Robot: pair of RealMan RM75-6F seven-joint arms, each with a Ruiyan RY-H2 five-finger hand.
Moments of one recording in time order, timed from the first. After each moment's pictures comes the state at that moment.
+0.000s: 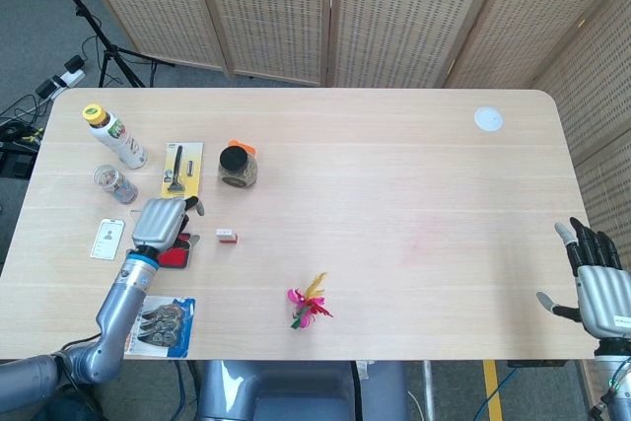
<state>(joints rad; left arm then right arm) -0.60 -1.49 -0.23 -1.55 0.96 1.01 0.44 0.09 -1.09 0.09 -1.61 -1.42 1.42 0.00</state>
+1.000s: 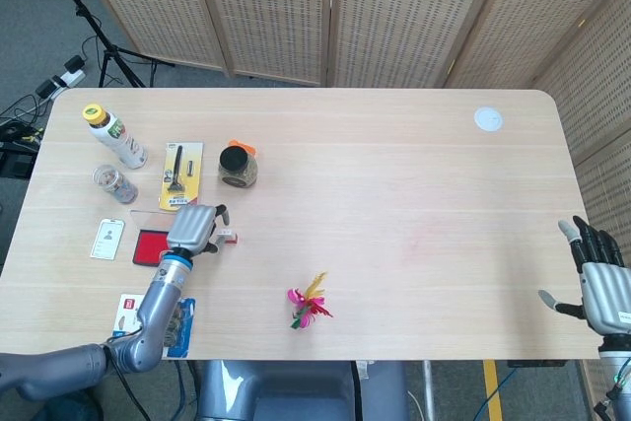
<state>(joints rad) -0.70 -1.69 -0.21 -1.38 0.85 1.01 0.50 0.10 -1.08 0.10 -1.60 -1.40 1.39 0.07</state>
